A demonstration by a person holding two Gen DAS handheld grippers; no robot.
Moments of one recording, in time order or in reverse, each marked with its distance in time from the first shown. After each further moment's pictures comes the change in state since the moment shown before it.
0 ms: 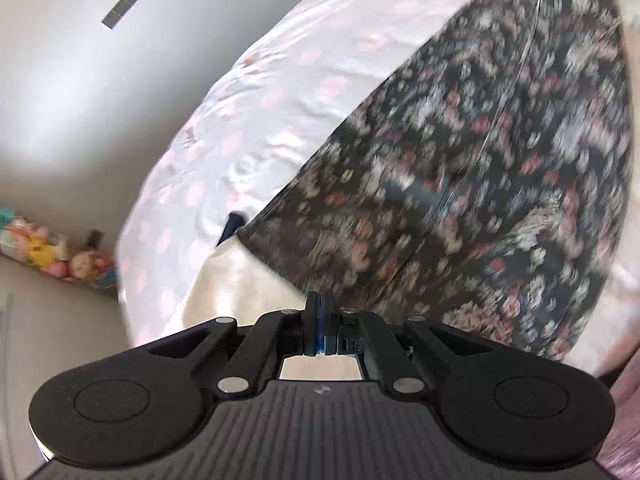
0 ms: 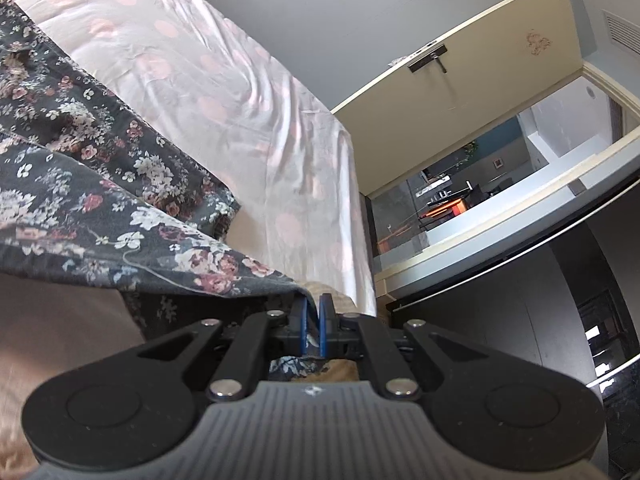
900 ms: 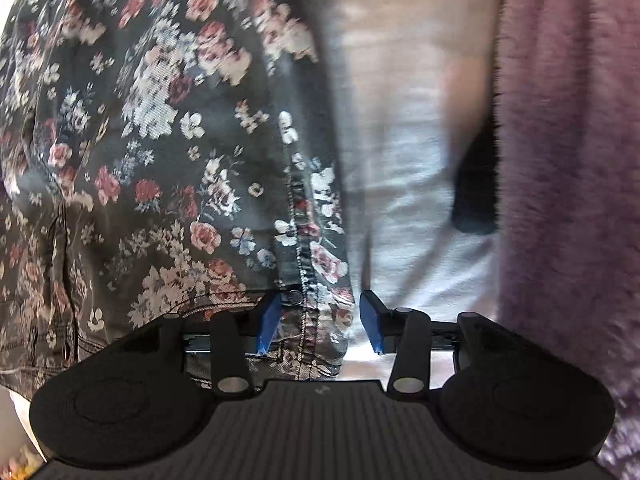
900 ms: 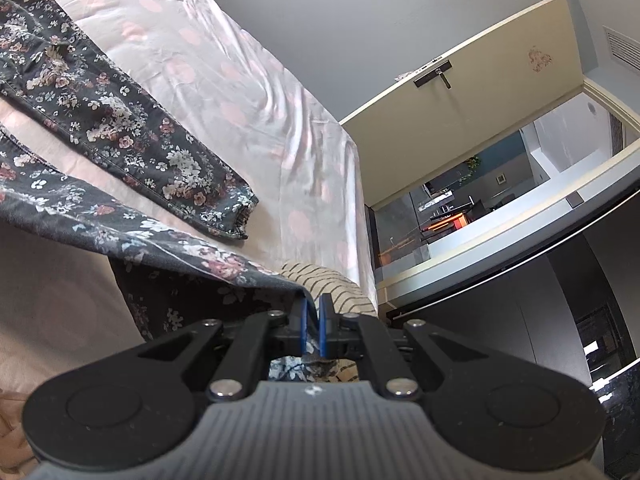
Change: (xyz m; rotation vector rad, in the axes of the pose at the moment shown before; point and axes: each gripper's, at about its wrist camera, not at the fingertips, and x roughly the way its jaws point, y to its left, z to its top) left arm 0.103 -0.203 -0.086 0.807 0.330 -0.340; right arm -0.062 0.011 -0.040 -0.025 -0.049 -0.001
